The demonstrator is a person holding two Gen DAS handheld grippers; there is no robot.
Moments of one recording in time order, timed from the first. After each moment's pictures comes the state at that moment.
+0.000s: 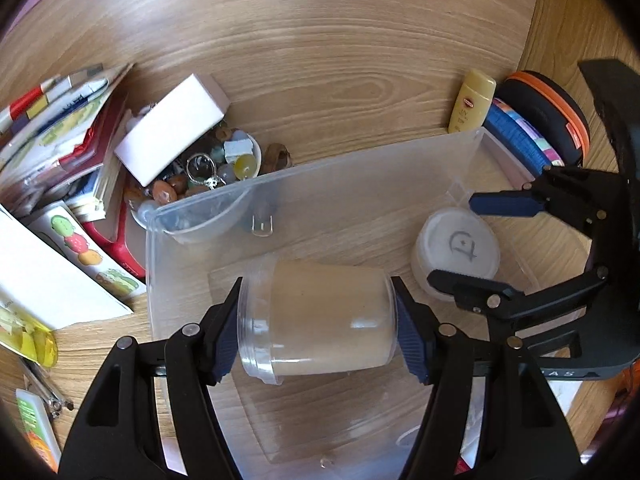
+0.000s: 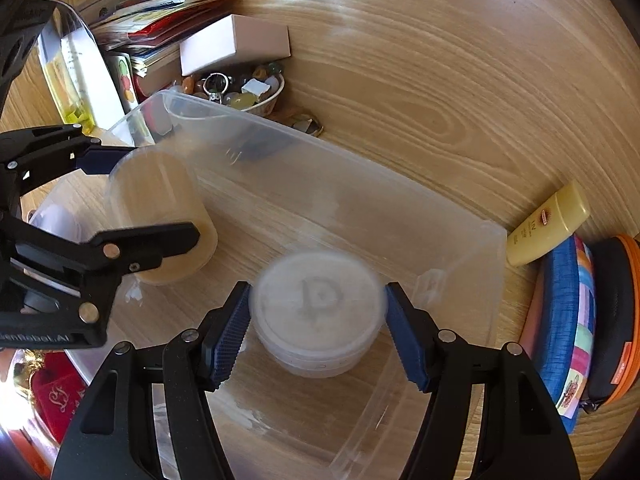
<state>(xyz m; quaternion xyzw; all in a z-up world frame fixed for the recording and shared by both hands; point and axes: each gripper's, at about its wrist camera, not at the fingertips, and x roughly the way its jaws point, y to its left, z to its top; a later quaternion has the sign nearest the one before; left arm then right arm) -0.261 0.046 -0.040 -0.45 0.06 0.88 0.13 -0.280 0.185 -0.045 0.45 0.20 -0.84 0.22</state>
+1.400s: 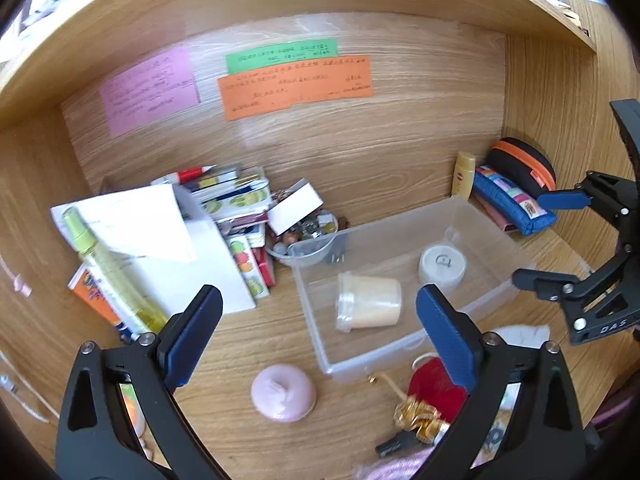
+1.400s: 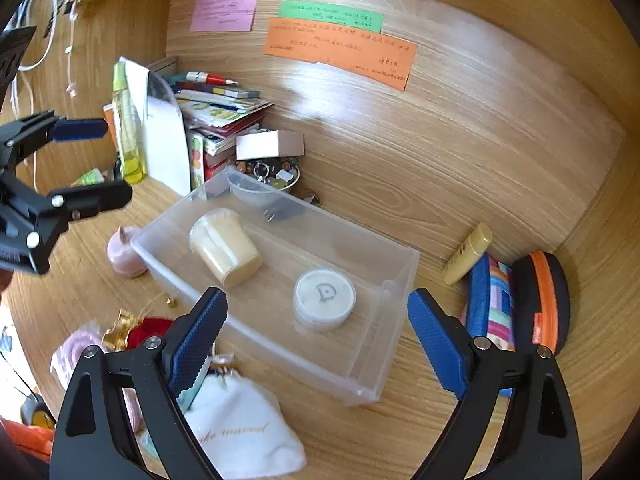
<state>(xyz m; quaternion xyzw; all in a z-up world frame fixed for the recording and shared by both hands) -0.124 -0.005 0.059 -0.30 0.09 0.95 0.05 -0.169 0.209 0.040 0.33 0.20 -0.90 0.21</state>
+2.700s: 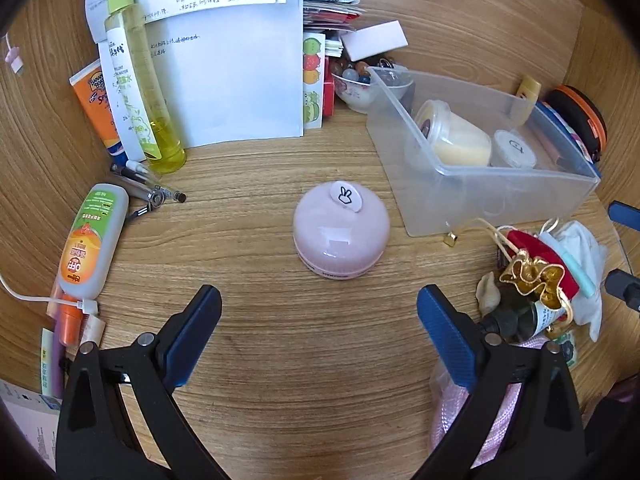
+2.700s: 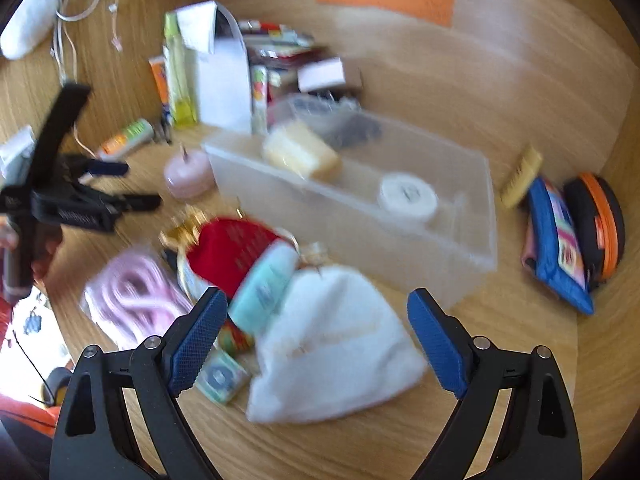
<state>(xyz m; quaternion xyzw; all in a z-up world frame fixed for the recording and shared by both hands) -0.103 -0.075 -0.055 -0.45 -0.02 0.90 0.00 -0.113 0.197 -0.020 0.37 0.15 -0.87 0.28</state>
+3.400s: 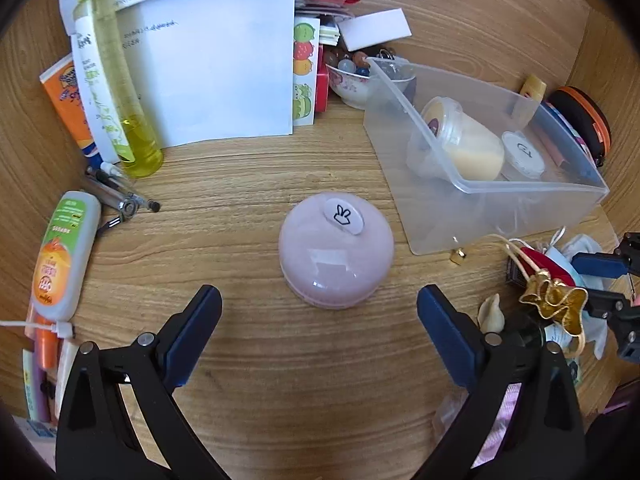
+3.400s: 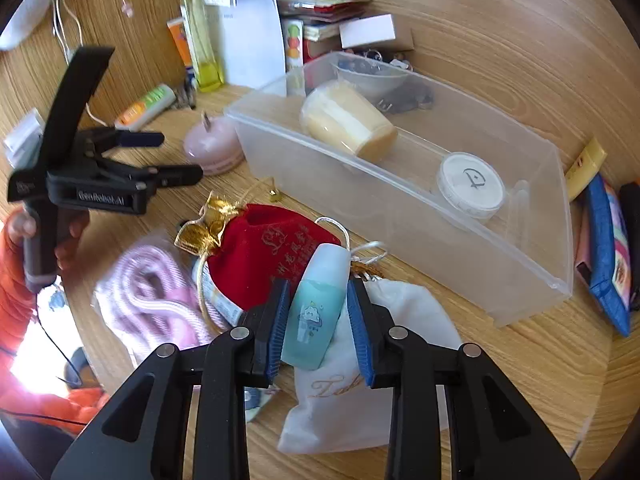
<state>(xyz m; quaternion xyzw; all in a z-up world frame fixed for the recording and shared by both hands) -0.135 -0.075 -0.069 -0.46 -0.02 0.89 0.02 -0.137 0.165 -0.047 0.46 0.18 -0.82 0.30</state>
